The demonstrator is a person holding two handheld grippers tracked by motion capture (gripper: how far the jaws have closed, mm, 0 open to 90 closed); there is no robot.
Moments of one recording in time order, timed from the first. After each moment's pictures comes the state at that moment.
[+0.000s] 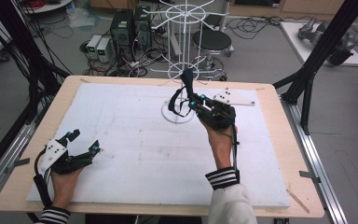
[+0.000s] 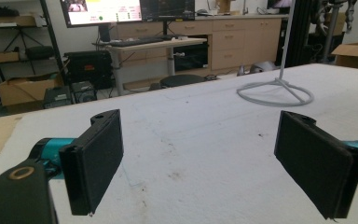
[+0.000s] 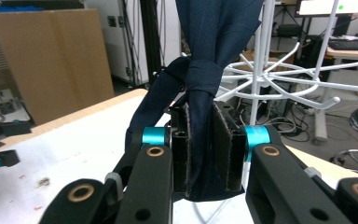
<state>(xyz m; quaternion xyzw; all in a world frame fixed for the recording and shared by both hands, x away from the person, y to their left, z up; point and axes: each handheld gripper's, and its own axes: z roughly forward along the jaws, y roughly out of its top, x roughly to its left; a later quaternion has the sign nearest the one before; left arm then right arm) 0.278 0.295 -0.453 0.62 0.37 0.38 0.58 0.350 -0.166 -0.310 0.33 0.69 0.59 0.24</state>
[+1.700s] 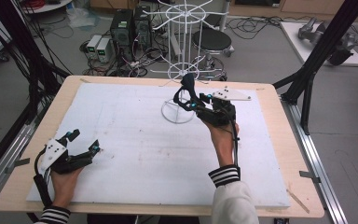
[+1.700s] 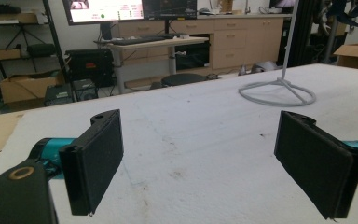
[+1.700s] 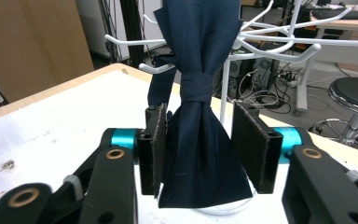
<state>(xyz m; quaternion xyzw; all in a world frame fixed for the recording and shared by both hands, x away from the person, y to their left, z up) 0.279 0.295 -0.453 0.62 0.37 0.38 0.58 0.370 -0.174 -0.323 0.36 0.71 0.54 0.25</state>
